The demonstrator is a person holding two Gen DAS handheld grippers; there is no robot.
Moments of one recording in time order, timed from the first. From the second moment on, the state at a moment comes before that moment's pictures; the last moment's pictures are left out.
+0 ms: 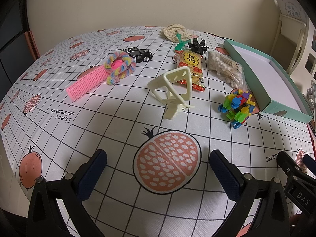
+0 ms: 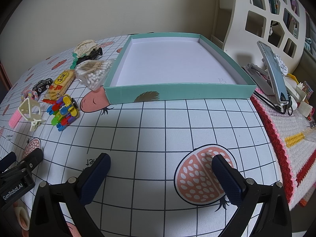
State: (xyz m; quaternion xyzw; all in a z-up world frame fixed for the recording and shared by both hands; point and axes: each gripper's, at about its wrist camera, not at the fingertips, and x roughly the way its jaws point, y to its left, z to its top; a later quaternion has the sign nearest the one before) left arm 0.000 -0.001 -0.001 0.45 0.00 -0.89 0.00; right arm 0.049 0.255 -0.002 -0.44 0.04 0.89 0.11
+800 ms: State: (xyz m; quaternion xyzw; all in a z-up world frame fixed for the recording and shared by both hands) left arm 0.002 -0.005 0.008 0.46 0.02 -0.89 0.00; right arm 0.045 0.258 0.010 -0.43 0.06 0.89 0.10
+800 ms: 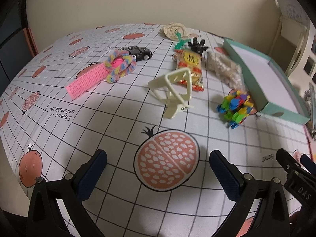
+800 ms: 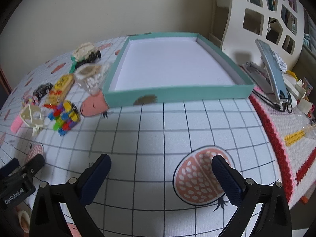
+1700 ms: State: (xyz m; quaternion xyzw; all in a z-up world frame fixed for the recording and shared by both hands) left arm -0.123 -0.086 0.114 0.50 0.05 -0.86 0.02; right arm -0.041 0.164 0.102 -0.46 -0.02 0.89 -0.05
